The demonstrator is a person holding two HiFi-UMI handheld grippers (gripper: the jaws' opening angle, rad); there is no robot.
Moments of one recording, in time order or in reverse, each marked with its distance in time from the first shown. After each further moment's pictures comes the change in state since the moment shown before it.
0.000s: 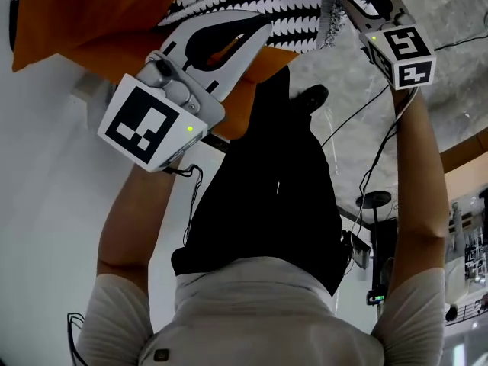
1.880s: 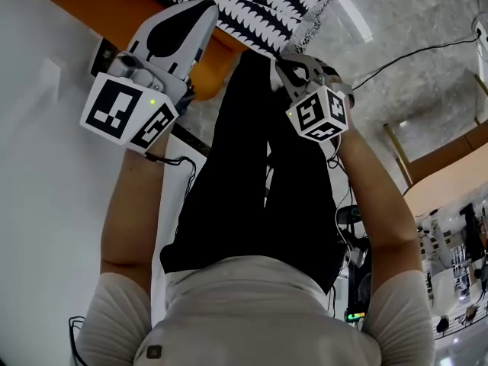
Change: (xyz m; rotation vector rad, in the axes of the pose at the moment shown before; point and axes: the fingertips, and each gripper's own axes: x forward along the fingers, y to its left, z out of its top) left arm -0.025 -0.035 -0.056 -0.037 -0.161 0.257; right arm -0.034 0.207 -0.161 -0.383 0.118 0.214
